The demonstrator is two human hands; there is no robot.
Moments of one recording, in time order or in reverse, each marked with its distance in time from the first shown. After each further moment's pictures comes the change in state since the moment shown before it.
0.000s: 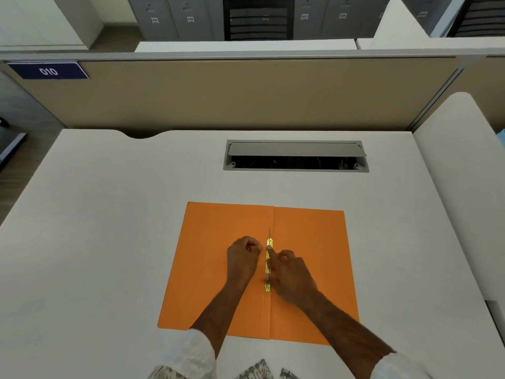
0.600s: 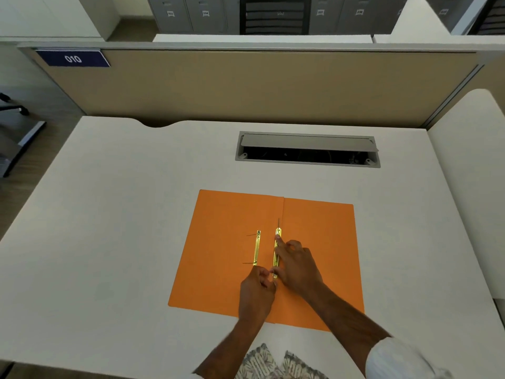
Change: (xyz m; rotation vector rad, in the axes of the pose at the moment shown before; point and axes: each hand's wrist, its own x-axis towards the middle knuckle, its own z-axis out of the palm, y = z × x) left_hand -0.105 -0.040 0.007 0.009 -0.055 -0.051; right_hand 0.000 -0.003 0.012 -0.108 0.010 0.002
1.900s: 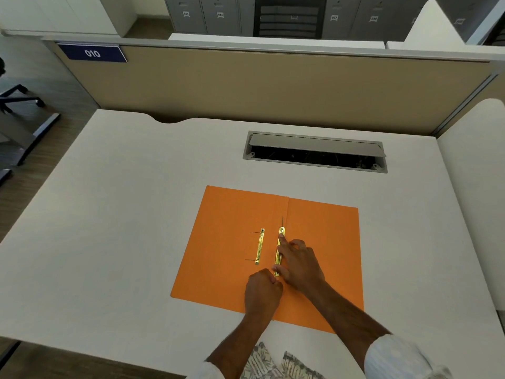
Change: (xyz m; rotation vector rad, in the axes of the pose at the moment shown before) left_hand -0.012 0.023 0.006 0.246 0.036 -0.097; right_hand 0.000 0.004 0.001 0.017 -0.005 -0.014
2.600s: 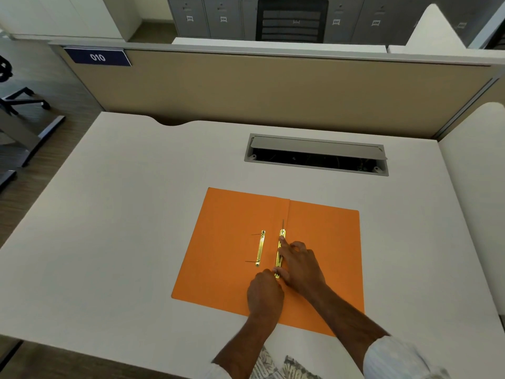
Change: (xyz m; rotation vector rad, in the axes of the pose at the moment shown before) left_hand -0.004 0.011 0.002 0.300 0.025 0.036; right_hand -0.002 0.000 -0.003 -0.025 0.000 -0.015
